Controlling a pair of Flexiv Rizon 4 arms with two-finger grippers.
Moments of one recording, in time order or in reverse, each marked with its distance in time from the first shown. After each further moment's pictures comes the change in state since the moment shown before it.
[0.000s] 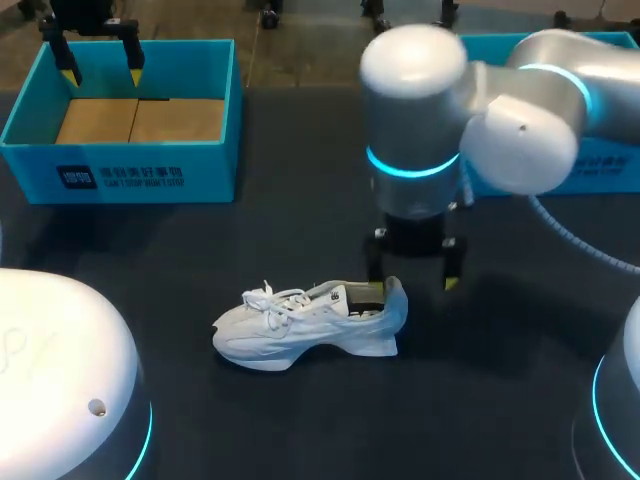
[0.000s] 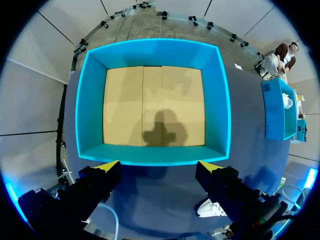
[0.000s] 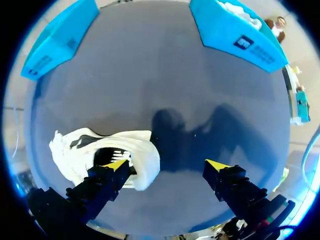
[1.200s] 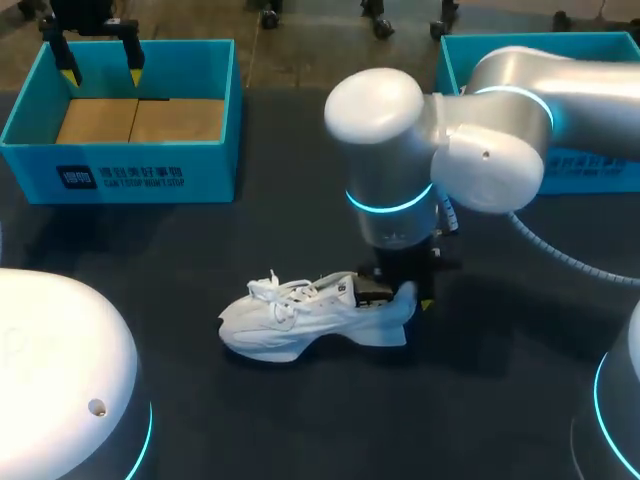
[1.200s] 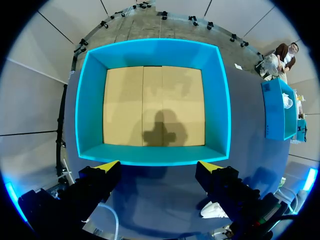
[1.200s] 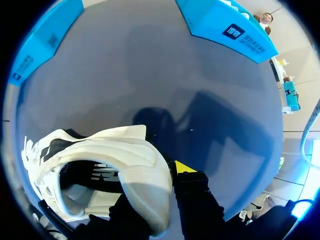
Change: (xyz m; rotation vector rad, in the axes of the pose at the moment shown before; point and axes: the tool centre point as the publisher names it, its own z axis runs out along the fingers) left arm 0.000 0.000 0.000 0.000 0.000 0.000; right arm 0.003 -0.013 0.046 -0.006 -0.131 0.109
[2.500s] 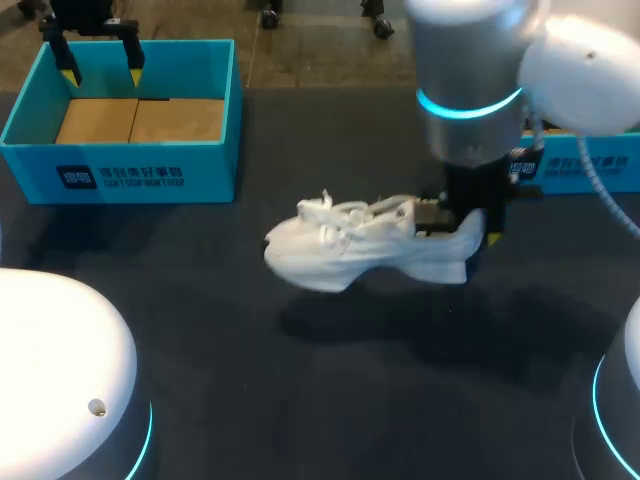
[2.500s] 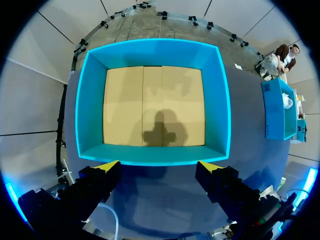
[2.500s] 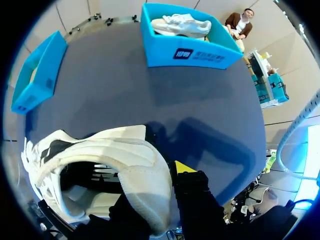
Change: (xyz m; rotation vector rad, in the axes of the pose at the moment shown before) left arm 0.000 0.000 0.000 0.000 0.000 0.000; right arm -0.093 0.029 -0.100 -0.055 -0.033 0.108
